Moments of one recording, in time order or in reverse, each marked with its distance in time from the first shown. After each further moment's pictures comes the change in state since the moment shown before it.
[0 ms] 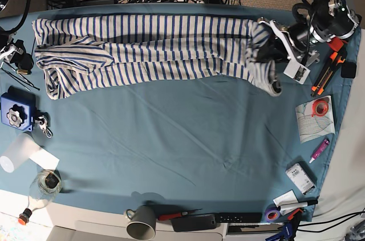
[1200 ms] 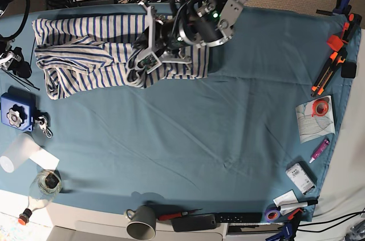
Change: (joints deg) left arm -13.8 17.7 52.0 -14.7 35.5 8.2 -10.3; right arm 3.3 0.0 0.0 0.0 -0.2 0.0 0.0
